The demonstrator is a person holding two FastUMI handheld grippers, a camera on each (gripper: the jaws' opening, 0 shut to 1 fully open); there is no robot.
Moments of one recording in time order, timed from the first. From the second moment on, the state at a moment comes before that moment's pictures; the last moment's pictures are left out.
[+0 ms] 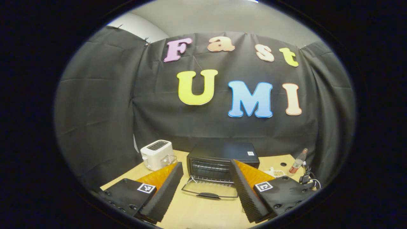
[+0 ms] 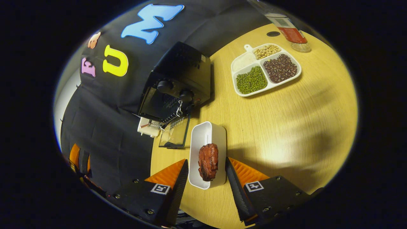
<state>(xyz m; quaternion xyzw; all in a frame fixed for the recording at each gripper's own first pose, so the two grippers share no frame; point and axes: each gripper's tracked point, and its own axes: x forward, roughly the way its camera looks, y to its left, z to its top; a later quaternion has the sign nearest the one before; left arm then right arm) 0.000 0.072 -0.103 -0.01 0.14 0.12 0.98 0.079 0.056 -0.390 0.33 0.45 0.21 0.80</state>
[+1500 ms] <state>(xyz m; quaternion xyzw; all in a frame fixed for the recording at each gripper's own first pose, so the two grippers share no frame) 0.023 0.110 -0.029 -0.04 0.05 -0.03 1.00 0.084 0.135 -0.232 0.52 0.29 0.20 0.77</state>
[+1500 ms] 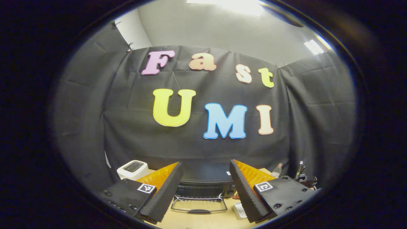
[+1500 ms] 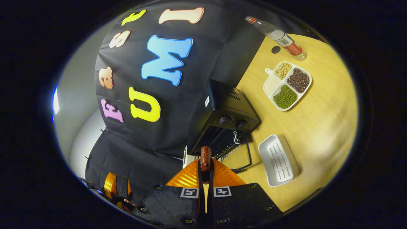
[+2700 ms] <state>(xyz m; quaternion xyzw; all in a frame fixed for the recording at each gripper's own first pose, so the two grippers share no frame) 0.011 0.276 -0.073 -0.03 0.11 0.01 0.99 0.235 0.283 -0.314 0.53 0.27 0.14 0.79</state>
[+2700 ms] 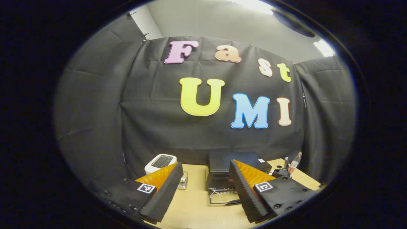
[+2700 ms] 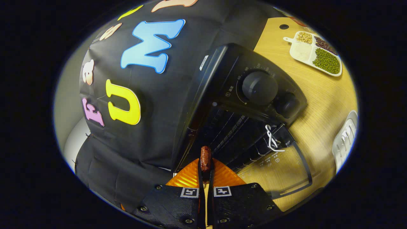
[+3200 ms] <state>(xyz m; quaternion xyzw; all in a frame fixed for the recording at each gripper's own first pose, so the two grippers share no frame) 0.018 0.305 -0.095 -0.04 0.13 0.03 0.99 0.295 0.299 -0.349 0.59 0.22 0.07 0.77</state>
